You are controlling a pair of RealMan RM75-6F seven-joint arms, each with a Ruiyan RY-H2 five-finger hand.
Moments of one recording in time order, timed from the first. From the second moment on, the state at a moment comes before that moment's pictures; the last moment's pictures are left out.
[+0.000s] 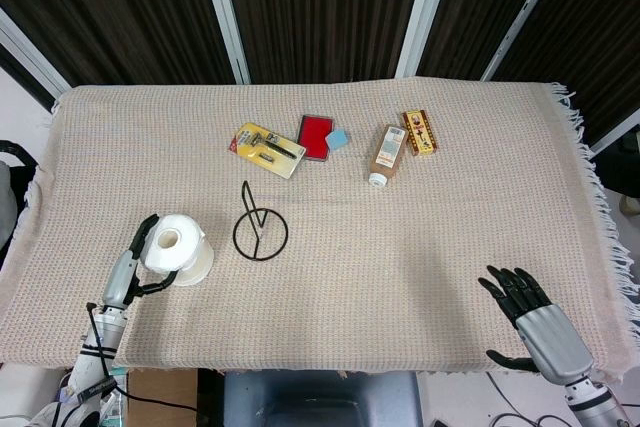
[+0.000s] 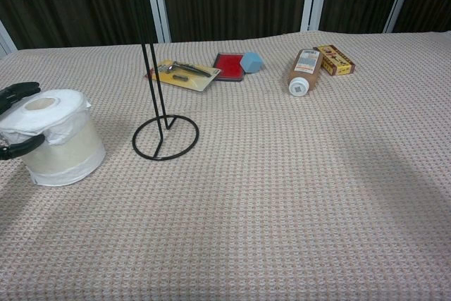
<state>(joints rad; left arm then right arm) -0.34 -1.65 -0.10 -1.04 1.48 1.25 -0.82 0.09 -1.07 -0.12 -1.64 -1.83 1.49 0.00</state>
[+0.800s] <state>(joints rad) -0.28 -1.52 -0.25 -1.46 1.42 1.49 -0.68 0.09 -1.06 -0.14 -1.64 -1.85 1.50 0.02</state>
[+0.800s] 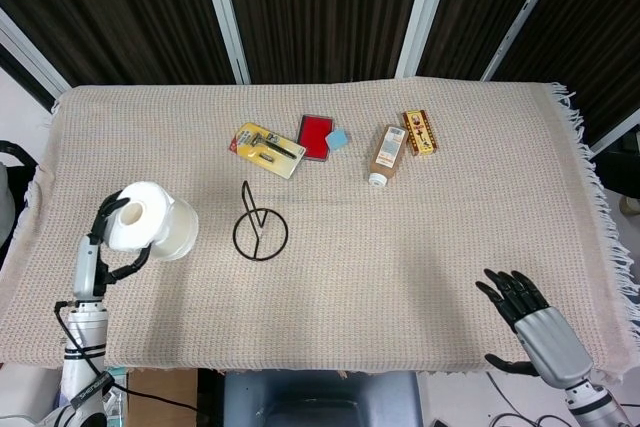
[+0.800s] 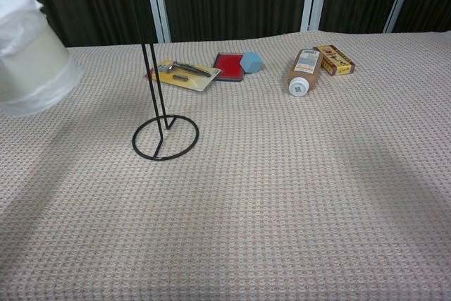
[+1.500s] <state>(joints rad) -0.41 -1.37 -0.46 -2.01 1.25 1.42 -0.48 0.10 -1.04 -0.14 -1.64 -1.86 1.50 0.06</state>
